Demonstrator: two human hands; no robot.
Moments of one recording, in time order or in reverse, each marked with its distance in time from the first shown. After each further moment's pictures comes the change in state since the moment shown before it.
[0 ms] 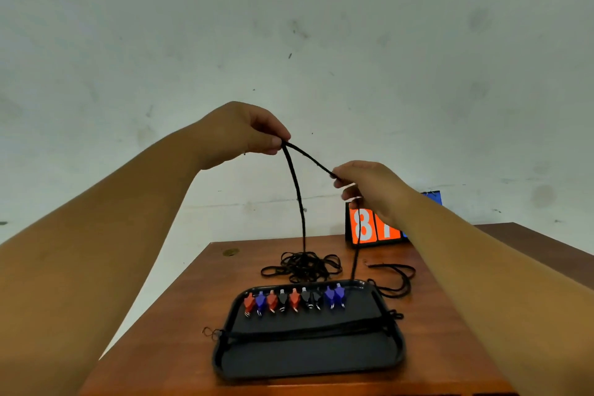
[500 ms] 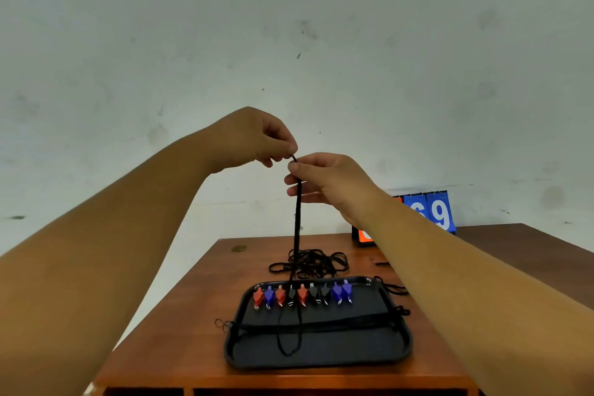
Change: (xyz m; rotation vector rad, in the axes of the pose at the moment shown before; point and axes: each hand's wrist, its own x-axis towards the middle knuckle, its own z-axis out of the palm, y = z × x) left_hand -0.015 0.005 0.003 0.132 -0.009 0.026; right_hand -0.033 -0.034 0.070 0.108 -0.169 -0.155
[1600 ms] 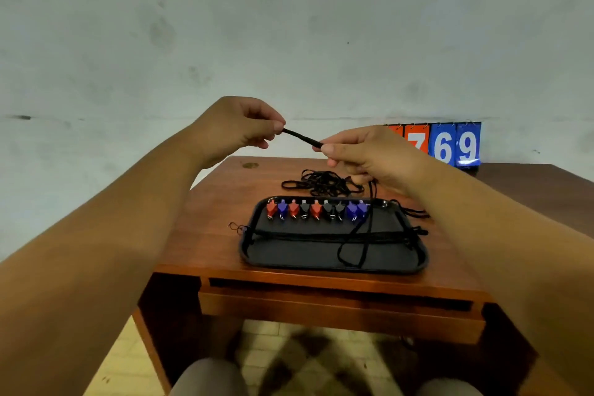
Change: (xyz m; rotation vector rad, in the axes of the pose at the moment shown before) left_hand -0.070 -0.136 0.076 -0.404 0.093 -0.228; right_hand -0.024 0.095 -0.010 -0.146 -0.193 0.237
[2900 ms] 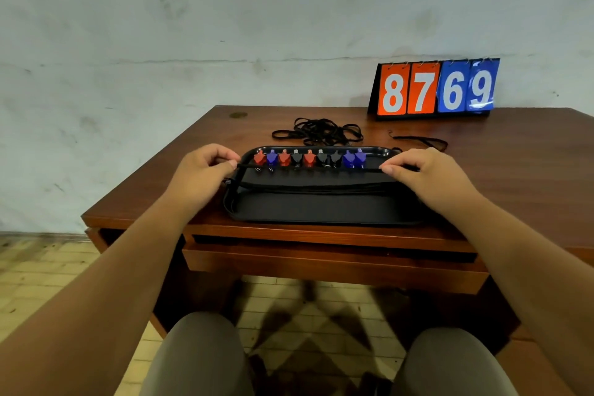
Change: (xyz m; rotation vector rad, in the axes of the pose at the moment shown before) left_hand -0.062 -0.168 0.065 0.111 0.242 -0.277; right_hand -0.044 0.166 -0.056 -0.688 0.260 0.013
